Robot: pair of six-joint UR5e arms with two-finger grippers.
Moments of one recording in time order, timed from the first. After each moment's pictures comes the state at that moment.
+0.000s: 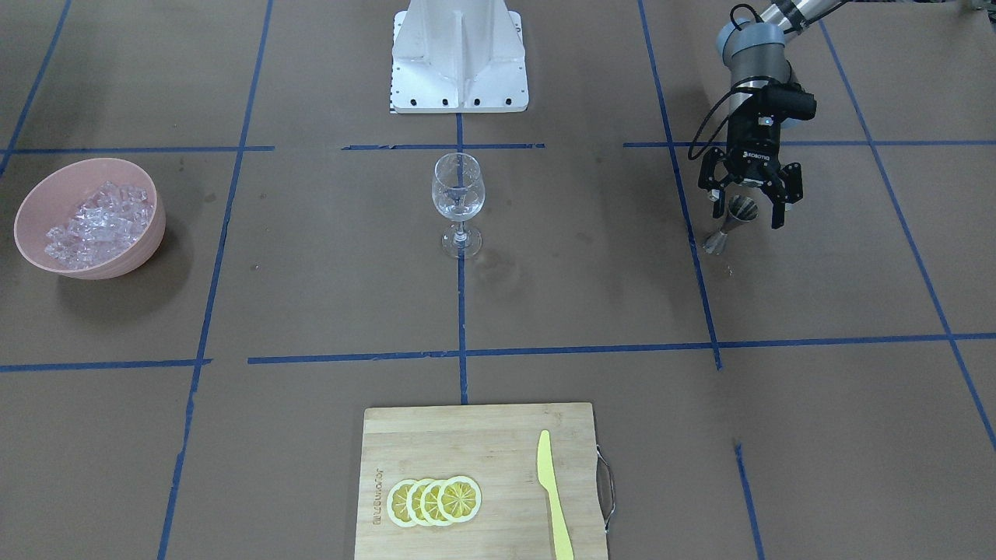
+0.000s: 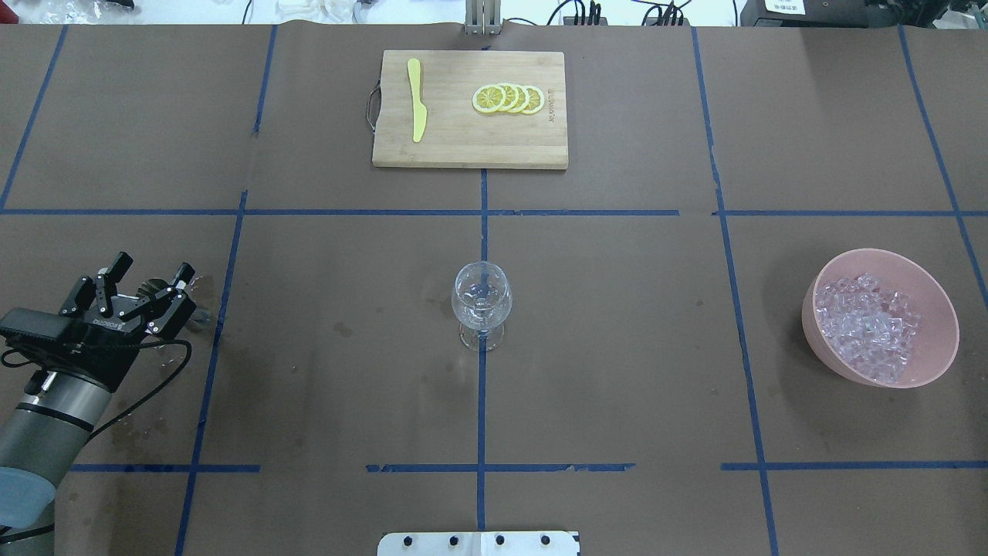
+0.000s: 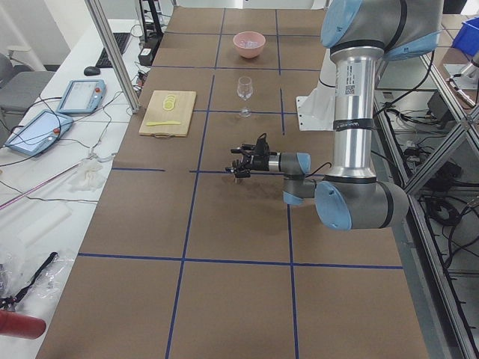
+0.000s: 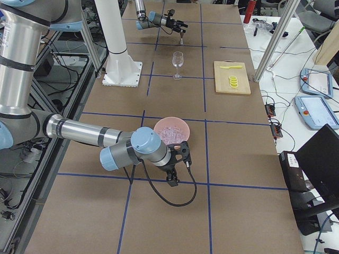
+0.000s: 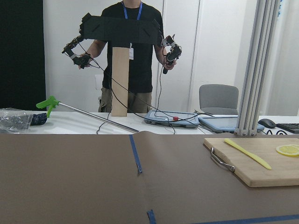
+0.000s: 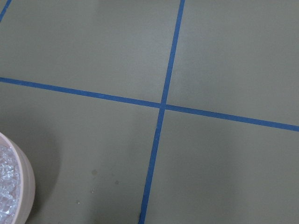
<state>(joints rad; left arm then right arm) -0.24 -1.52 -1.55 -3.25 -0.53 -0.80 1.66 -1.89 1.74 -1.01 2.40 0.07</state>
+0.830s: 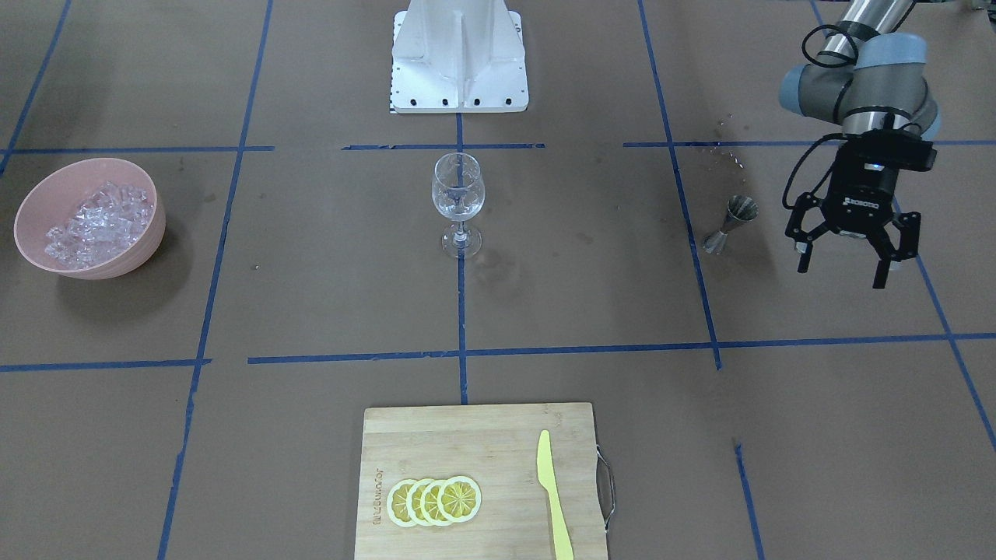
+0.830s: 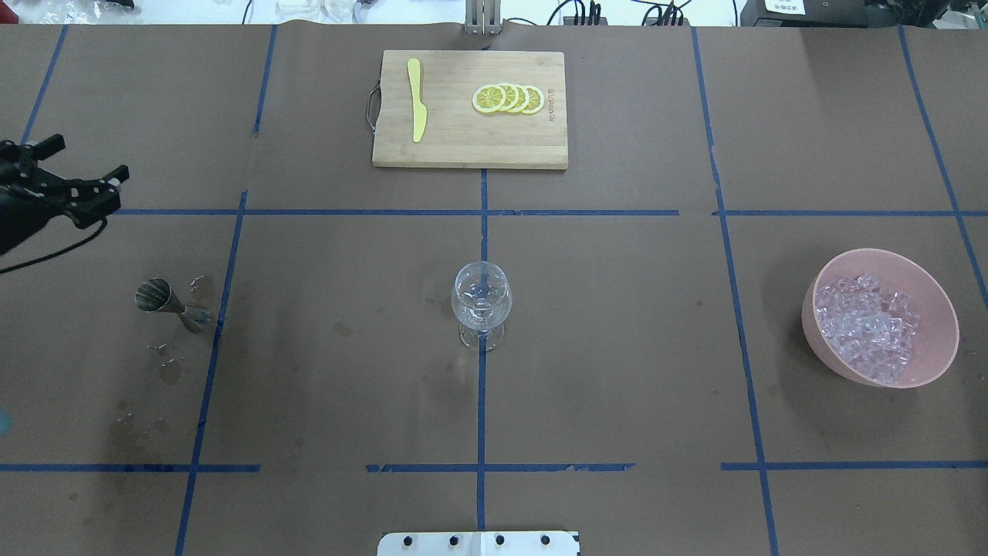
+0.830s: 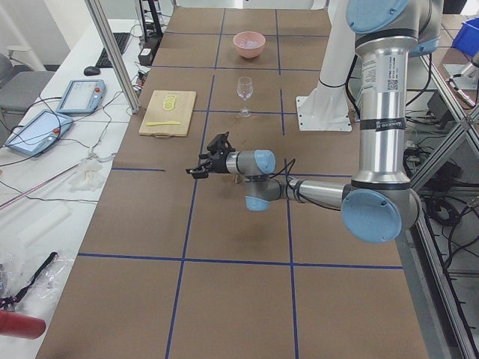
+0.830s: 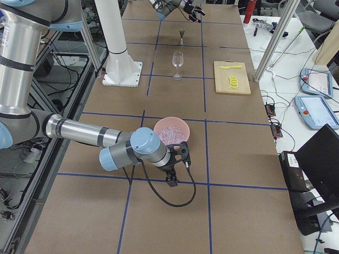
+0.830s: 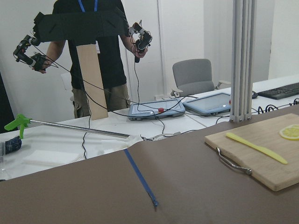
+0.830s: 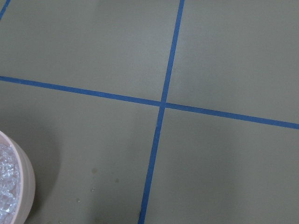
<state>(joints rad) -0.85 -1.52 -1.57 -3.02 -1.38 -0.52 1.66 -1.89 1.73 -1.00 2.40 0.07</state>
